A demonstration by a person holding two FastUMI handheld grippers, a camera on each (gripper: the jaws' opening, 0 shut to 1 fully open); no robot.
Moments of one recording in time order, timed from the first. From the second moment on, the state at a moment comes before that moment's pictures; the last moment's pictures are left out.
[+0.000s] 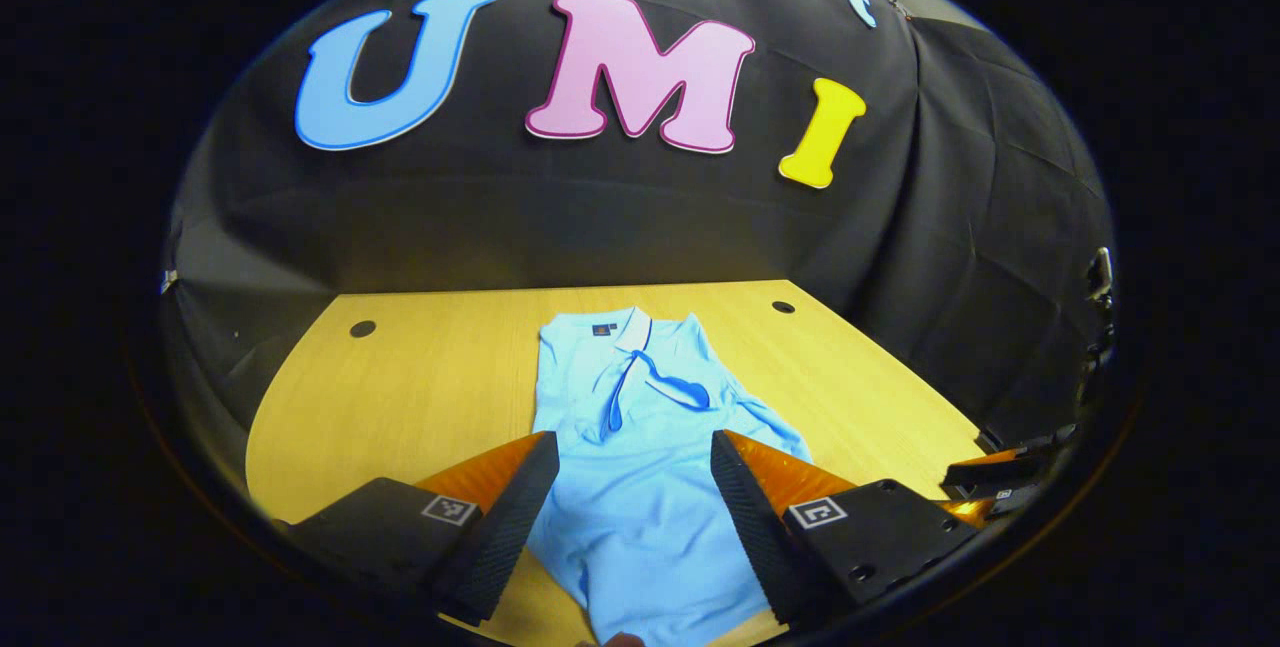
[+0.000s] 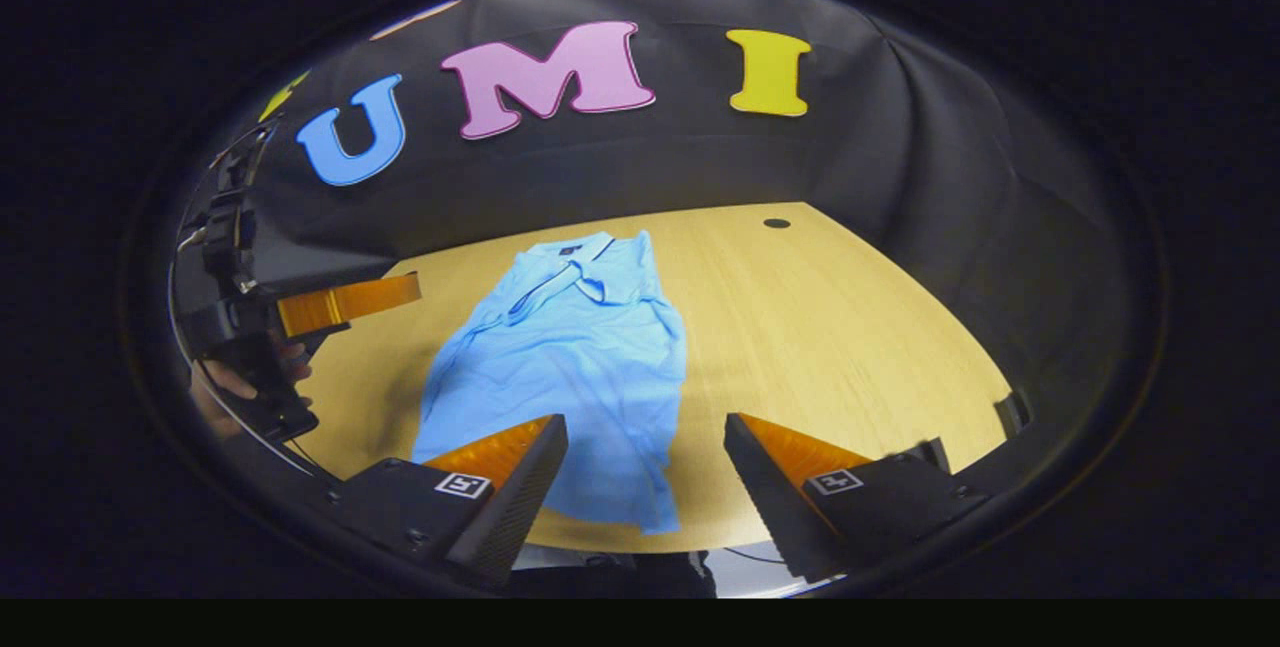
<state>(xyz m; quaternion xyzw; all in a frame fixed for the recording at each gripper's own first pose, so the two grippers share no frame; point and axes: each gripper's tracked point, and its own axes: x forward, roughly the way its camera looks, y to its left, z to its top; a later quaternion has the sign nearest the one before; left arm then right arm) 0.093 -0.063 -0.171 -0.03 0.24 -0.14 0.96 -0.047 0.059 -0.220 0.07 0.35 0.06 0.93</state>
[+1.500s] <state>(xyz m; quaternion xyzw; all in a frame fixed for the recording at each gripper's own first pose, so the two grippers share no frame) -0.045 -0.068 -0.357 0.01 0.44 -0.11 0.89 -0.080 0.065 -0.342 0.01 0.46 0.05 0.88</state>
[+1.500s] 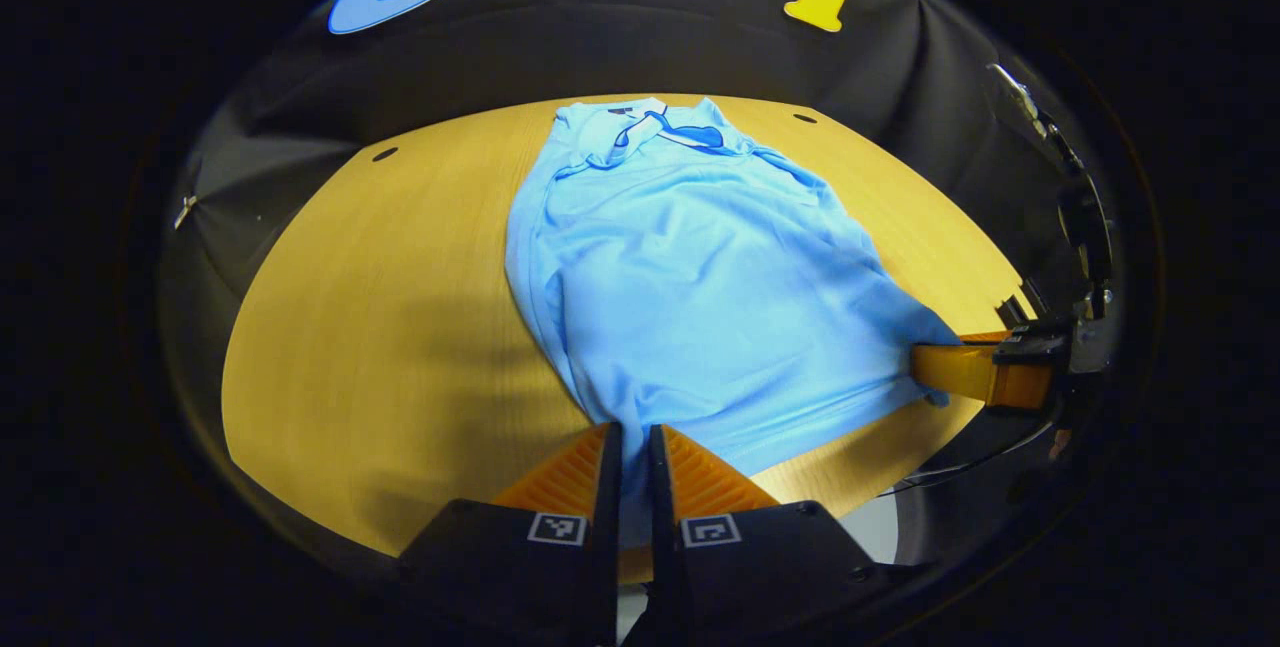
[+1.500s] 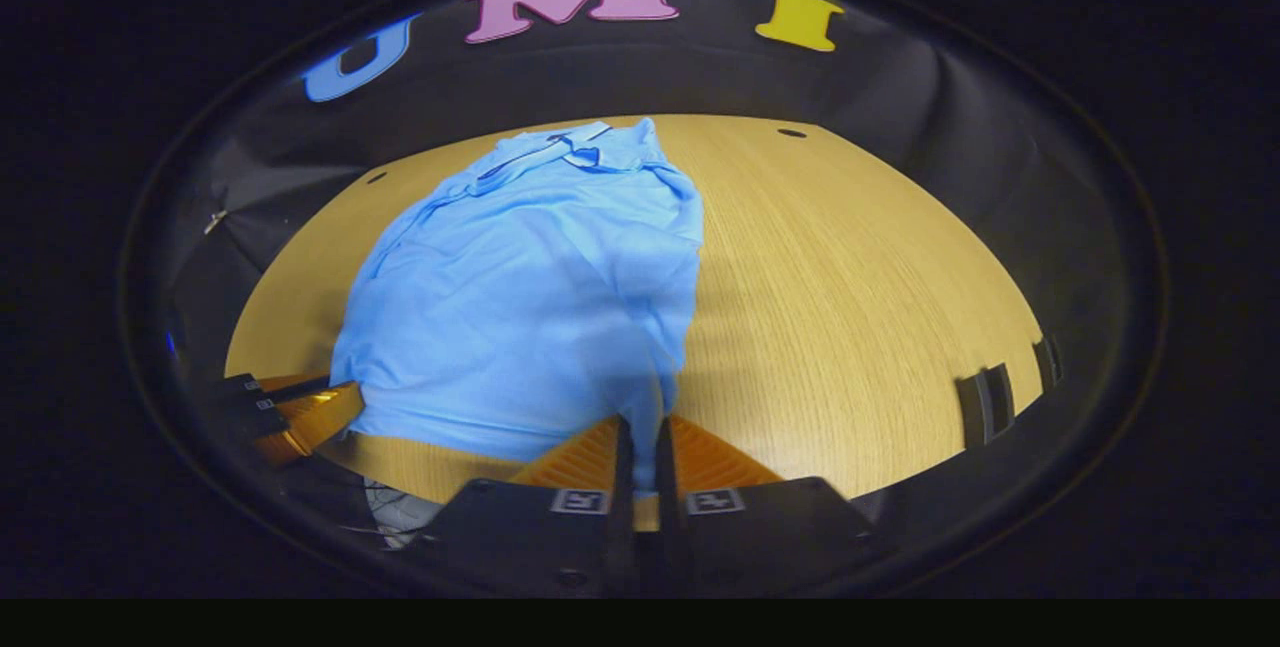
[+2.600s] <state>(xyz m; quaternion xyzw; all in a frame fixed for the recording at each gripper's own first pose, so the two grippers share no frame) 0.016 -0.062 -0.278 -0.10 0.44 -0.07 0.89 -0.001 0.071 -0.268 0.03 0.45 0.18 0.88</state>
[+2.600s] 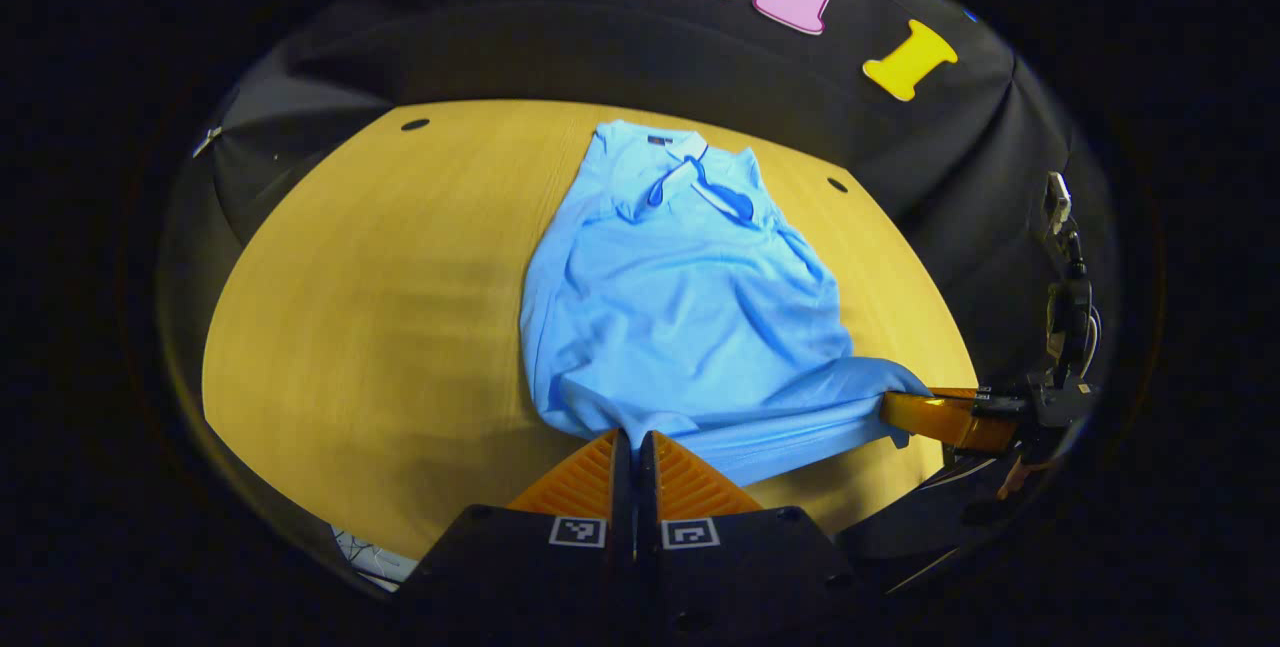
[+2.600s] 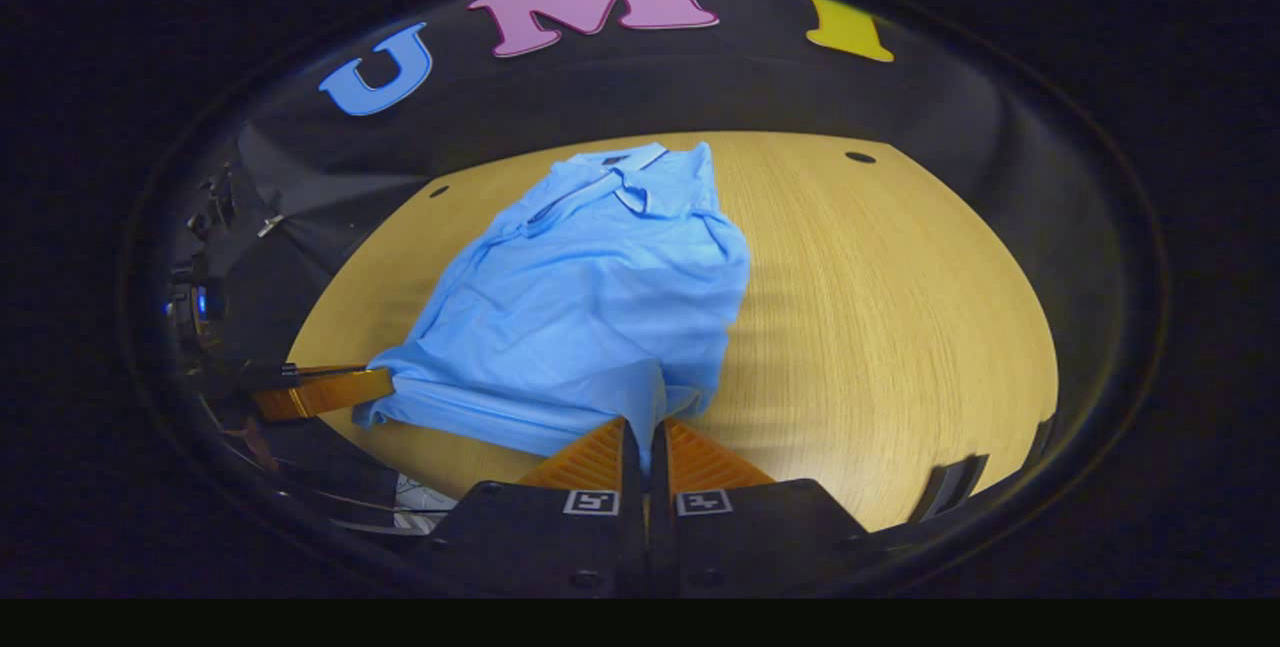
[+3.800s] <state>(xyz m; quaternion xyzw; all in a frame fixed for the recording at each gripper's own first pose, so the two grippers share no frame) 0.304 -0.049 -0.172 -0.14 0.30 -0.03 0.94 0.297 0.124 -0.185 0.05 0.27 0.22 0.93</state>
